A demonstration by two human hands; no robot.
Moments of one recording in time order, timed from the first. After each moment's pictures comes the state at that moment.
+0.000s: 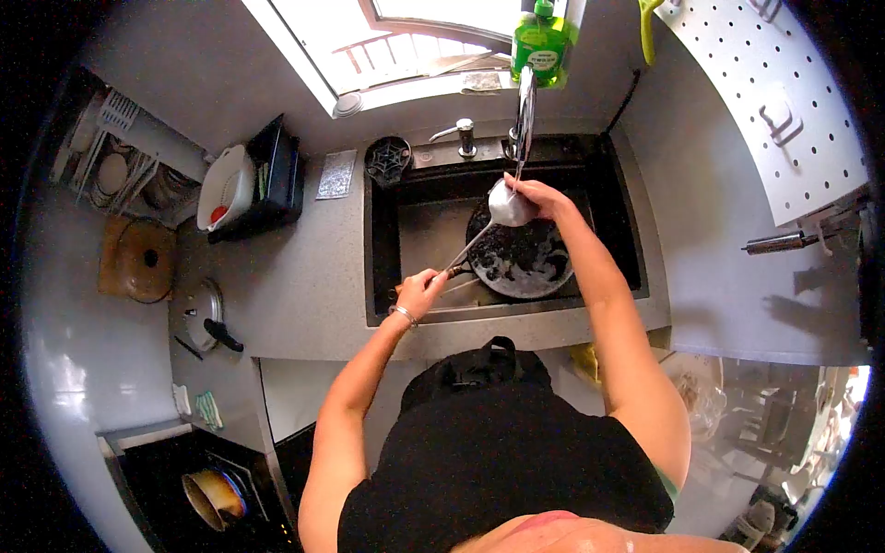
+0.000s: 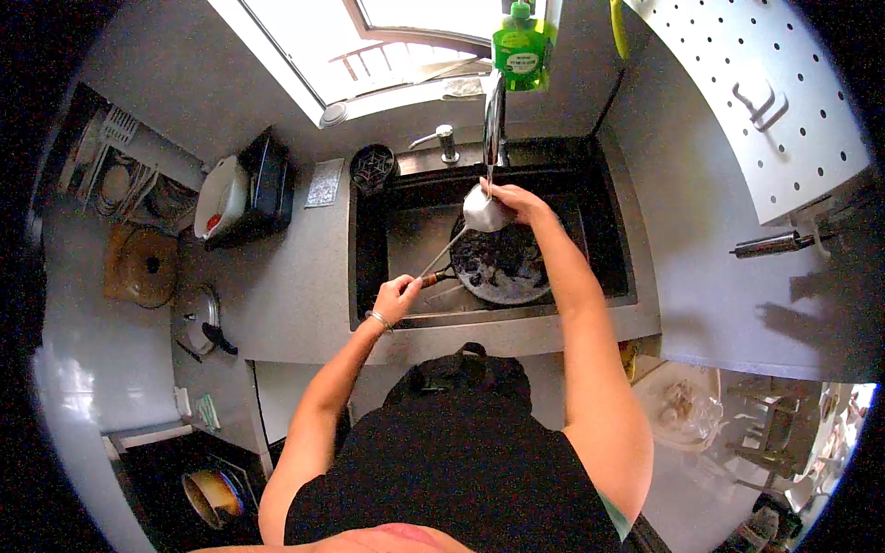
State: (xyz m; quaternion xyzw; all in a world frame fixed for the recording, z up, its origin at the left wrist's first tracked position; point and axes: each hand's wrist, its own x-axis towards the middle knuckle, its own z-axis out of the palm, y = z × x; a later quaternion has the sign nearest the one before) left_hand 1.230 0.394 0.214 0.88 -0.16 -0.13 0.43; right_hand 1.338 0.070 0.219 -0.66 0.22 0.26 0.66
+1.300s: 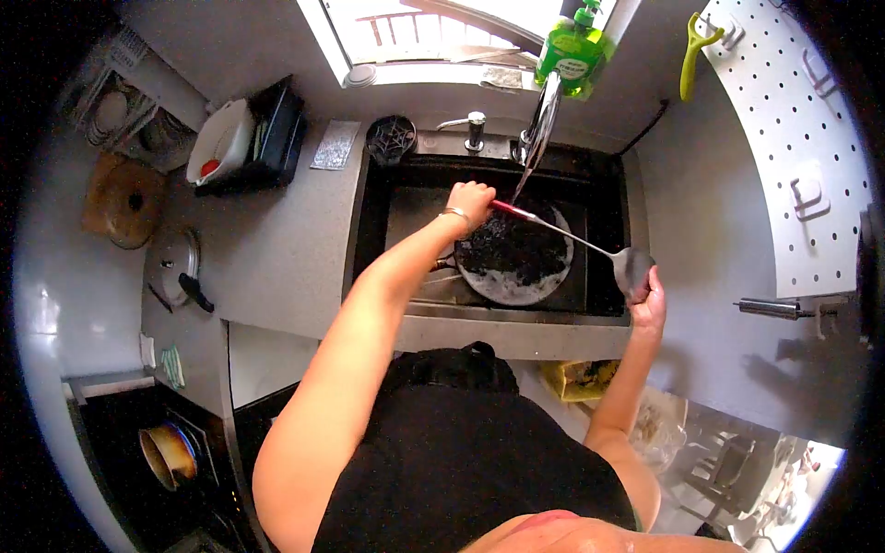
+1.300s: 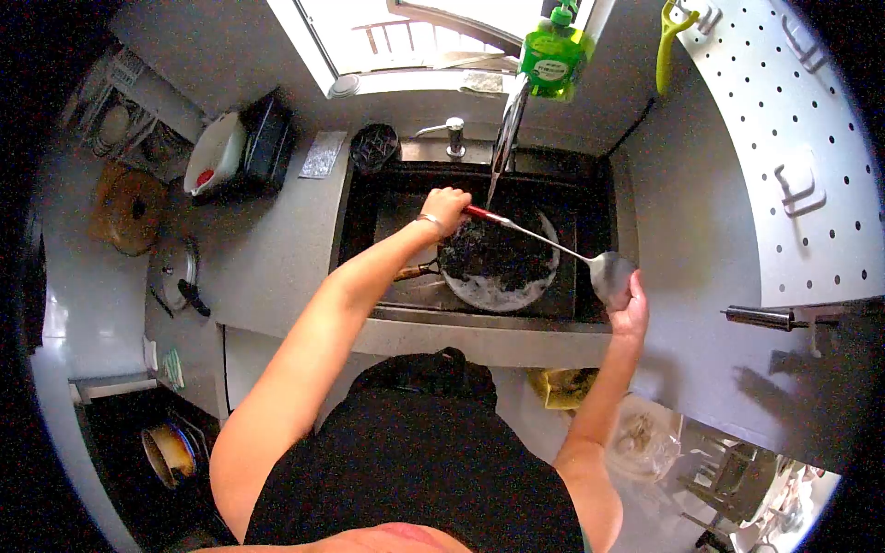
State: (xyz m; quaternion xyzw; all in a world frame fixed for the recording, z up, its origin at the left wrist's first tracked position) left_hand 1.359 0.251 0.206 0.92 -0.37 0.05 0.13; right_hand 1.128 -0.089 0.242 -0.28 0.28 -0.11 0.91
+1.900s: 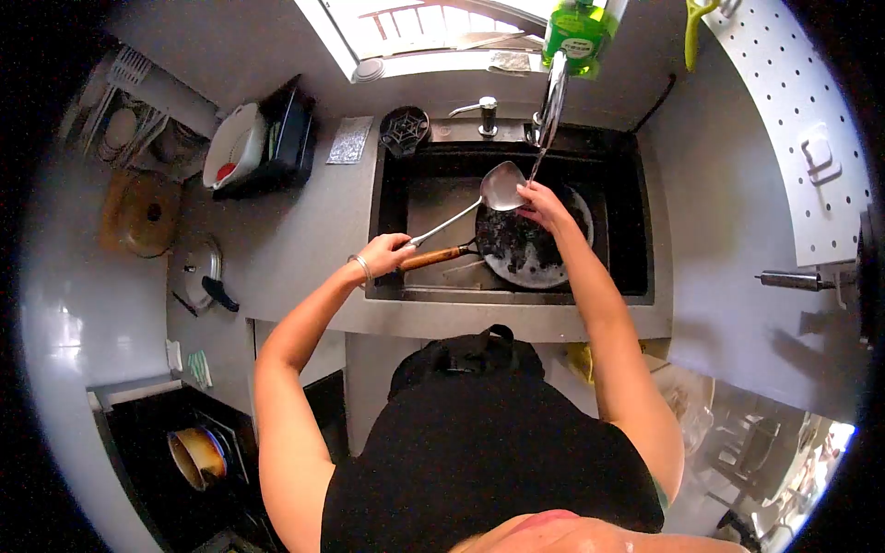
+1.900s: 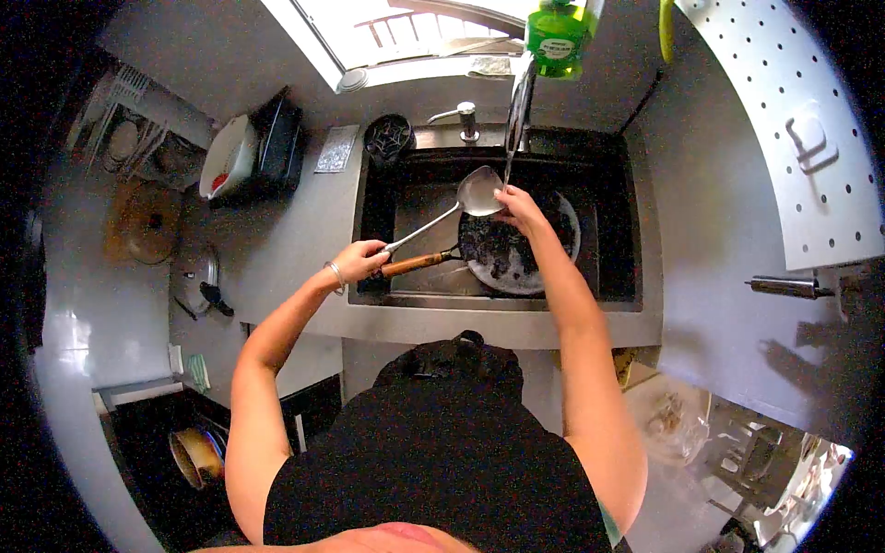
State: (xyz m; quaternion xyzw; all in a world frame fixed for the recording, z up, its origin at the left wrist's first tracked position) left_hand 1.279 0.451 0.256 0.86 -0.15 -0.32 0.37; right_hand 1.312 0.092 0.177 -0.63 0.19 0.21 0.72
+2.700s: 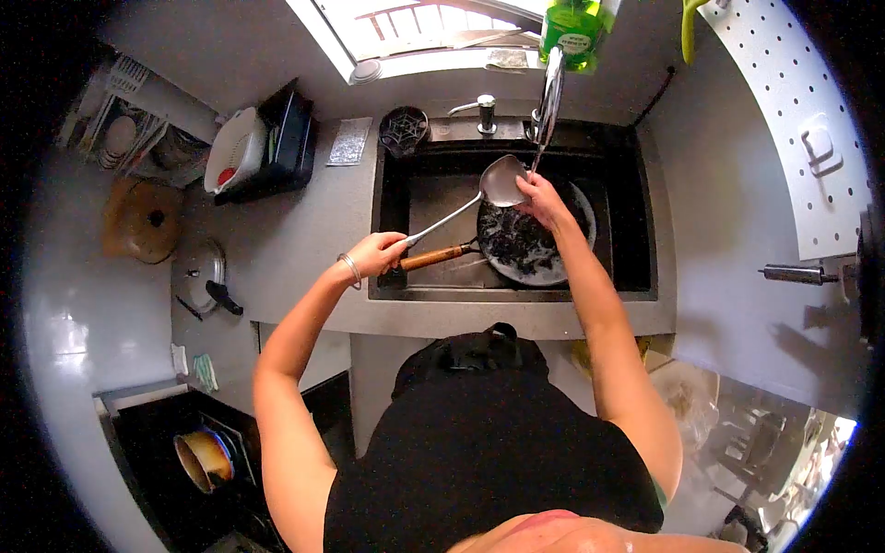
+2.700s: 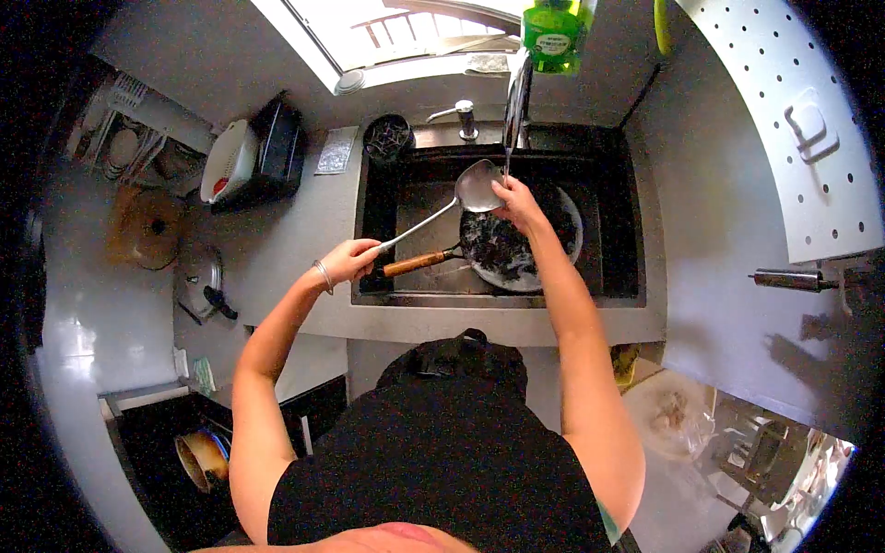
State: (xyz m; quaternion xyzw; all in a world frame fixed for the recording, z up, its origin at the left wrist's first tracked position) left_hand 1.277 0.452 0.300 0.83 -0.11 -0.38 0.39; right_hand 1.309 0.100 0.188 -0.58 0.15 0.16 0.79
